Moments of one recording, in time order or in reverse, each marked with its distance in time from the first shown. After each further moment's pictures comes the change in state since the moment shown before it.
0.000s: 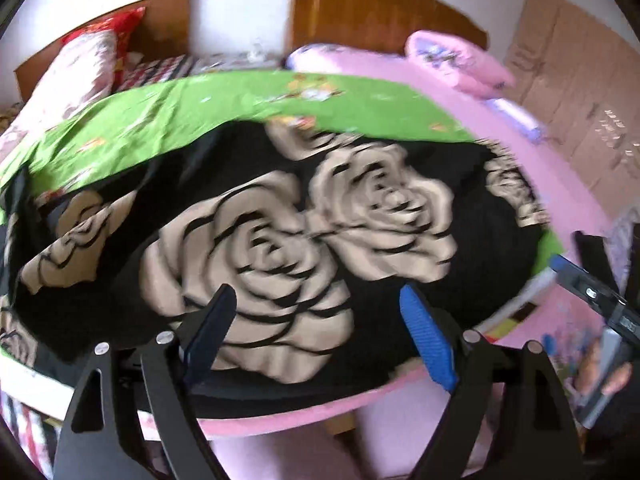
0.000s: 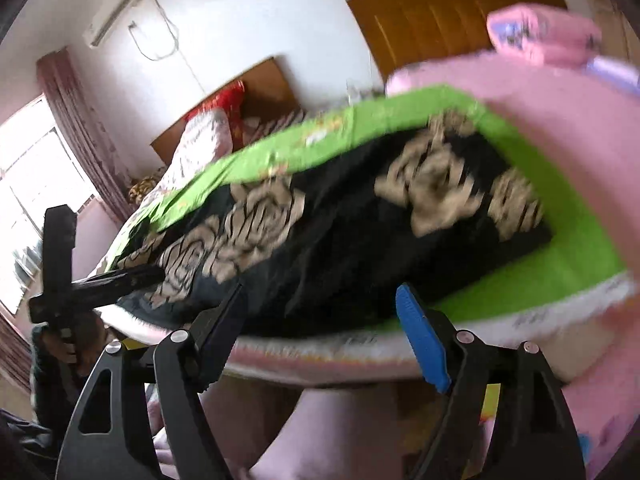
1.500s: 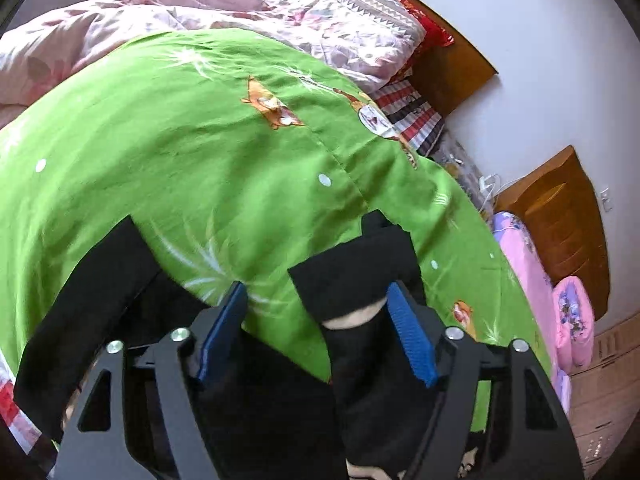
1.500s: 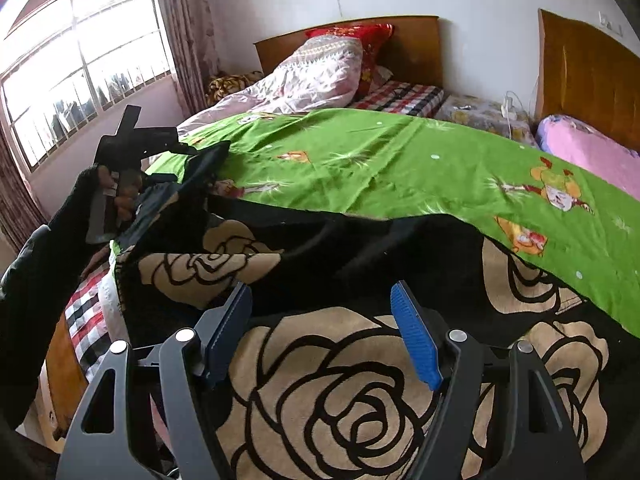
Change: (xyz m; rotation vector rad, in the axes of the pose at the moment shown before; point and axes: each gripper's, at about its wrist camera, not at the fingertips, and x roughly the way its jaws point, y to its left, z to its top) left arm -0.030 0.467 0.035 -0.909 -0.148 0.253; right arm 0.228 0.240 0.058 -0.462 0.213 0.193
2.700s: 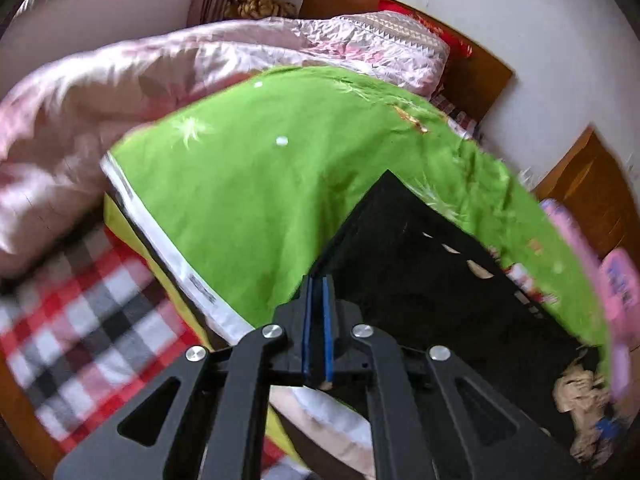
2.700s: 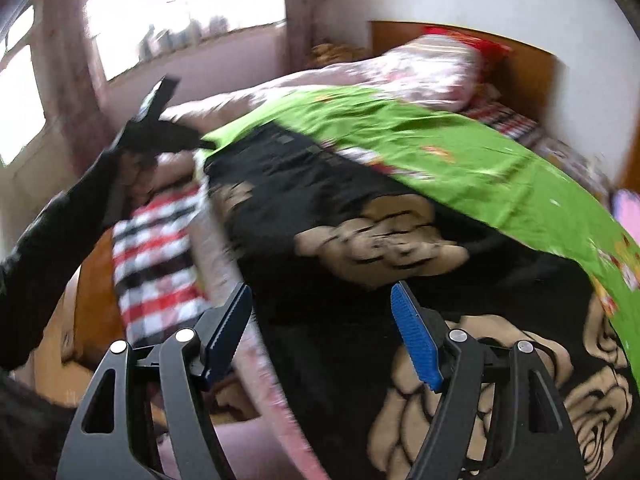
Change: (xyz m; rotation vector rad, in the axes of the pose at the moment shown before) left arm -0.108 0.134 -0.058 0.063 -0.109 0.117; right arm -0.001 0.118 -0.016 -0.355 0.084 0.208
